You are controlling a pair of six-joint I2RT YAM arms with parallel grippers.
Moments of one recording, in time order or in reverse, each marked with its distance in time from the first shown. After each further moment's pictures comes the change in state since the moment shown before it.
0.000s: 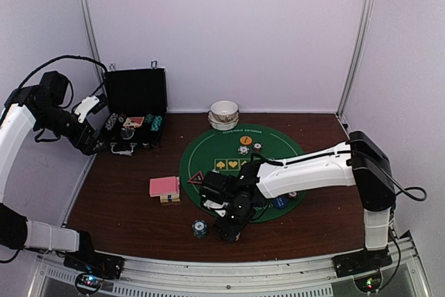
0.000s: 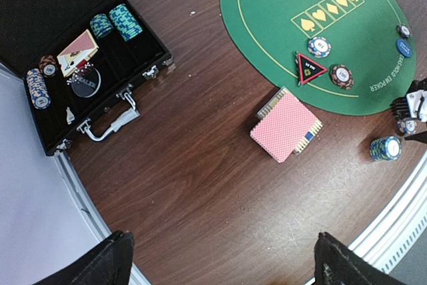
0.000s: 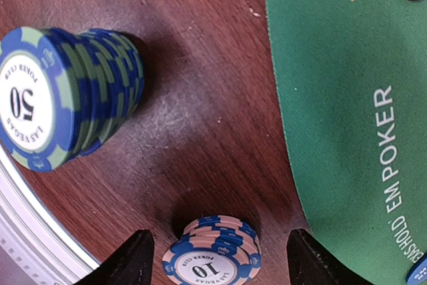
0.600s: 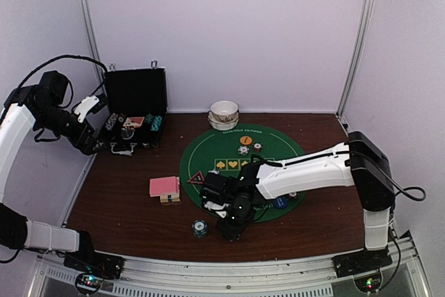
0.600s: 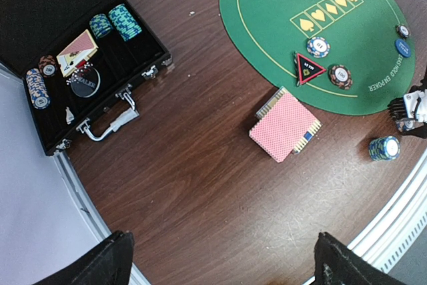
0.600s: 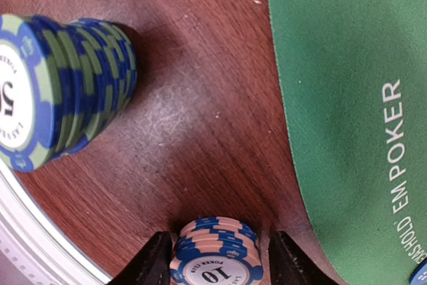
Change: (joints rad) left arm 0.000 0.001 0.005 -0.007 0.002 0.000; right arm 0.000 0.007 -0.011 0.005 -0.003 -0.002
